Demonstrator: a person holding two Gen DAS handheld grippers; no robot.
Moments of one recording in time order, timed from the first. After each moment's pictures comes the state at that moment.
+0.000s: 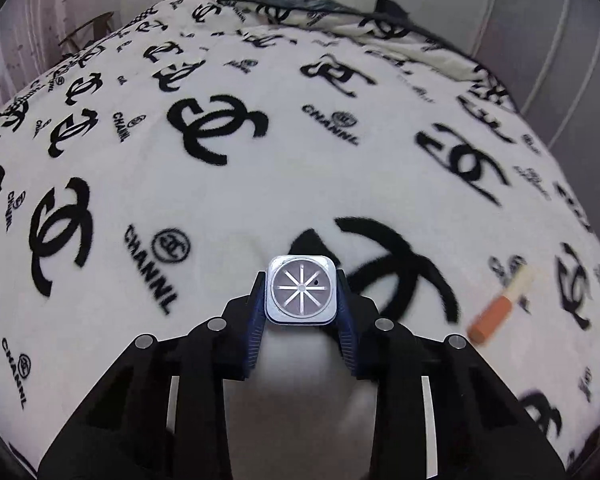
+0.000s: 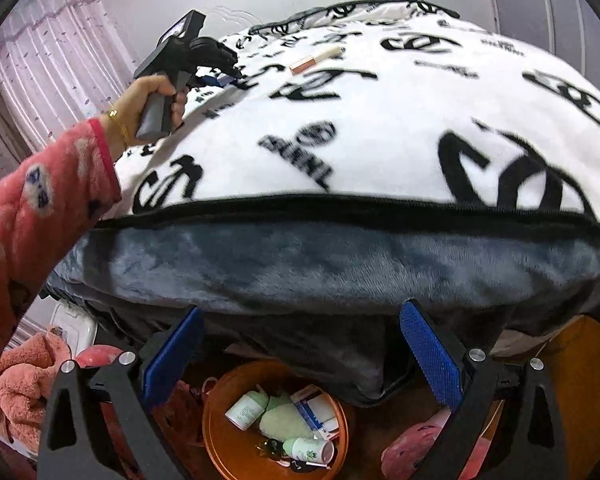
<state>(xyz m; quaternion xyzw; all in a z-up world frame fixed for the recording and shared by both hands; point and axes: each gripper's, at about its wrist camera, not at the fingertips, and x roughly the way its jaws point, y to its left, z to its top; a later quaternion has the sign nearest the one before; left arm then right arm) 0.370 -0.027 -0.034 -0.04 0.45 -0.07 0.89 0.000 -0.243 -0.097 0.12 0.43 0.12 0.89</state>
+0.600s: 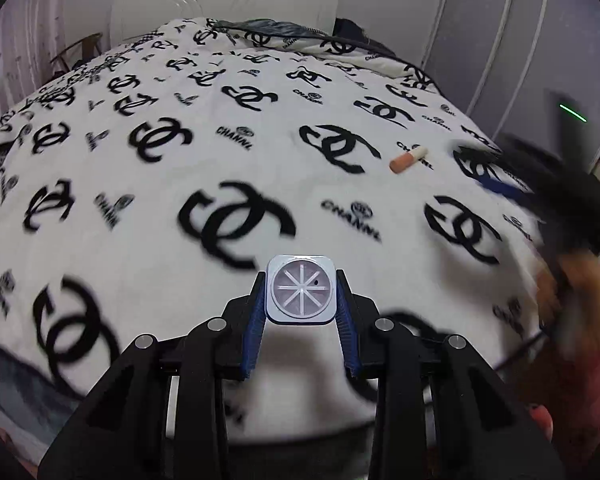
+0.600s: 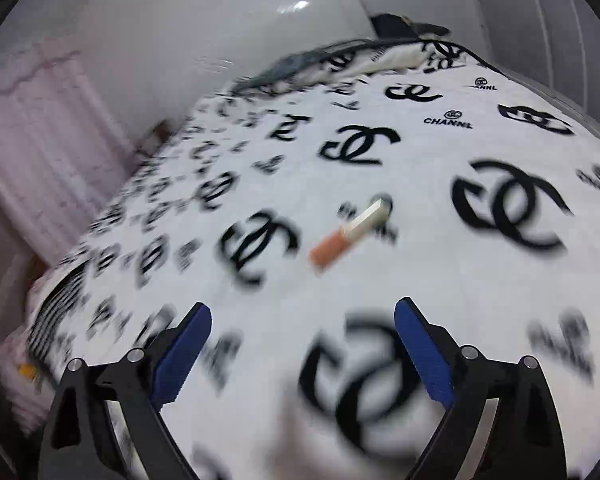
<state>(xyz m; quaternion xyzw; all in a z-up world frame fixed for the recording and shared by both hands) 0.144 0.048 -0.004 -0.03 0.41 -0.13 0.90 0.261 -0.225 -0.011 0.19 0.40 0.08 0.89</state>
